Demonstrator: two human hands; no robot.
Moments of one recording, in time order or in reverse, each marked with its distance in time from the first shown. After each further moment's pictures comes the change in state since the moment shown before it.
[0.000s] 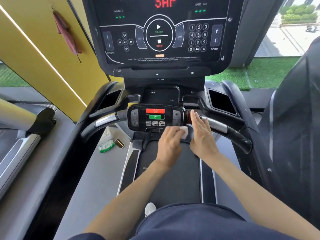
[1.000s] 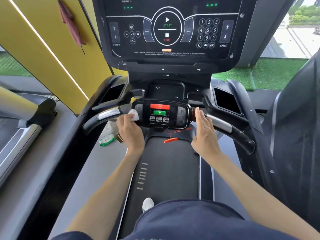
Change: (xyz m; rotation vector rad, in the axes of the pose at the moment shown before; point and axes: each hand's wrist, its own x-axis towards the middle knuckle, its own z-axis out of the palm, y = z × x) left_hand 0.010 -0.087 -0.050 0.057 0.378 -0.683; right_hand 0.001 0.002 0.012 -0.028 0.048 0.011
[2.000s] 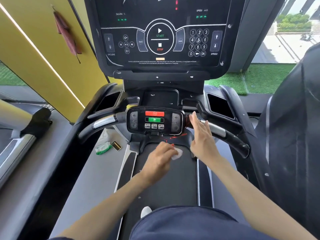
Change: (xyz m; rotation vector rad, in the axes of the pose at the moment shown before) left_hand -0.078 0.013 -0.003 -0.198 -0.620 0.847; right_hand 0.003 0.007 -0.010 0.035 -0.011 -0.051
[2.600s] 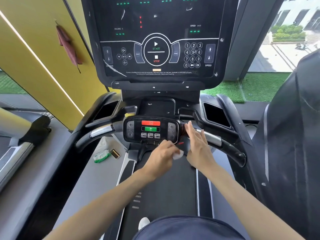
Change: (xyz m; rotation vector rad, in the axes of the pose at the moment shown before) left_hand 0.047 0.003 0.002 0.022 -0.045 -0.016; right_hand 0.002 -0.003 -0.010 0.035 -0.101 0.046
